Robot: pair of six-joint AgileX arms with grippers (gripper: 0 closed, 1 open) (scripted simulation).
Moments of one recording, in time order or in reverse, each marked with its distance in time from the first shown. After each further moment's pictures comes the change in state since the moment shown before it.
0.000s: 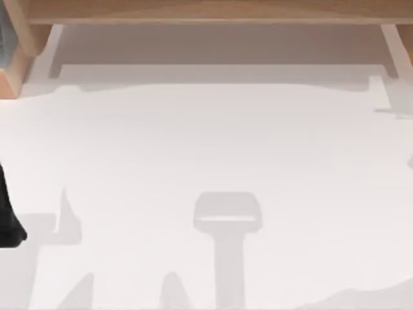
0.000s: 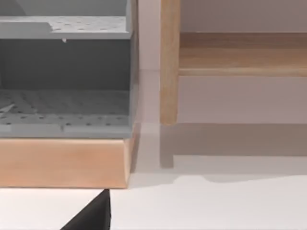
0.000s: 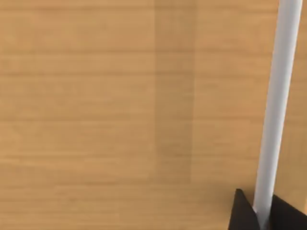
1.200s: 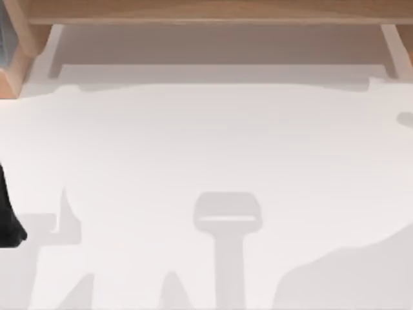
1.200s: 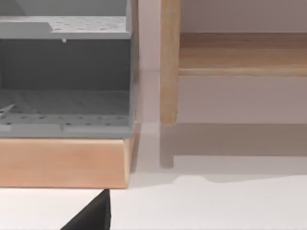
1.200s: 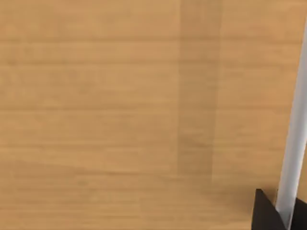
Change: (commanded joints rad) left arm 0.000 0.000 0.000 0.000 0.000 0.000; right arm 0.095 0.168 0.362 -0.219 0.101 -0.001
